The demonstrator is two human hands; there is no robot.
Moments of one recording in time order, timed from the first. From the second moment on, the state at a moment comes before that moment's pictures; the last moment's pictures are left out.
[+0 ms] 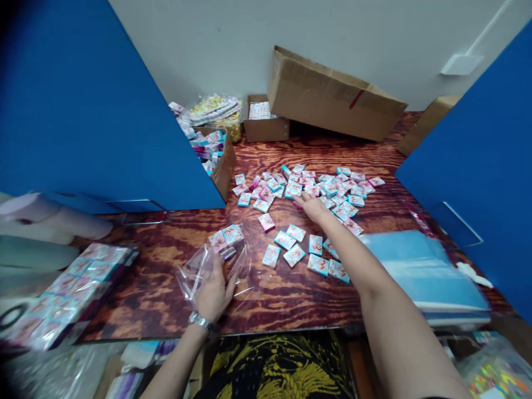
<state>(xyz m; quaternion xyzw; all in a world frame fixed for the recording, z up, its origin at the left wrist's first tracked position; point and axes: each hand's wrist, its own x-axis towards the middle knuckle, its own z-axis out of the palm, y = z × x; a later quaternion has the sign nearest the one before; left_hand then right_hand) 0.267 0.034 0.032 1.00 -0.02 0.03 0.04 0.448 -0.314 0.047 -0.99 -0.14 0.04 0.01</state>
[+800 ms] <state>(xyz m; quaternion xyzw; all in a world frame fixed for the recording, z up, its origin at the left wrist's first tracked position) 0.270 0.030 0.031 1.00 -0.02 0.05 0.03 0.363 -0.358 0.075 -0.96 -0.27 0.02 0.07</state>
